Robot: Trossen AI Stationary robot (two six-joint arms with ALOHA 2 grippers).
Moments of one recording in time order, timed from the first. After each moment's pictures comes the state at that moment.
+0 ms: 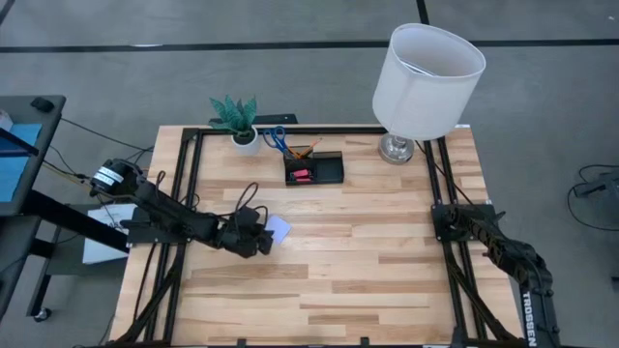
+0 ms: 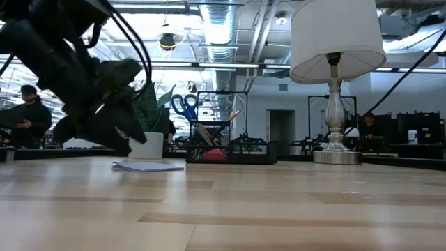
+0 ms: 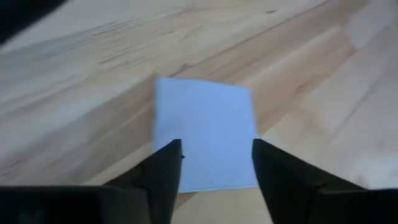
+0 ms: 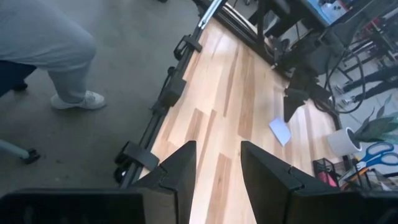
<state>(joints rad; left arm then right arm) -0.38 1.46 0.50 0.01 -0.57 -1.26 1.40 2.17 2.24 -1.57 0.99 0.76</state>
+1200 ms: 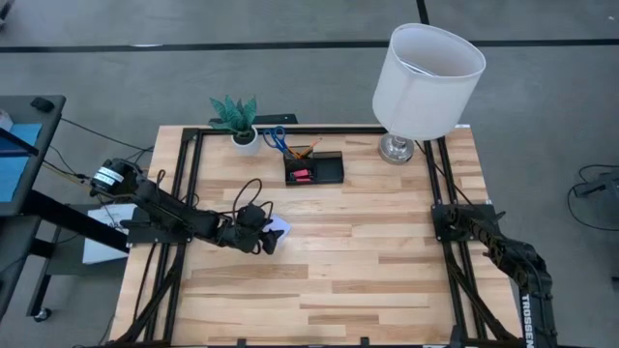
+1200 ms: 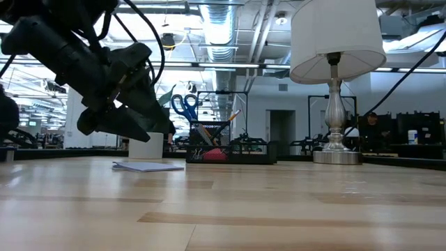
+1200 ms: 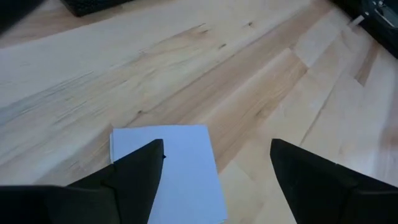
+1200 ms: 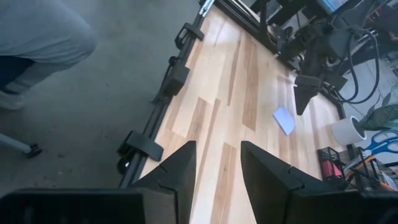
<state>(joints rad) -0.34 1.46 0.50 0.19 -0.59 -1.04 1.41 2.17 2.18 -1.57 0.97 0.83</state>
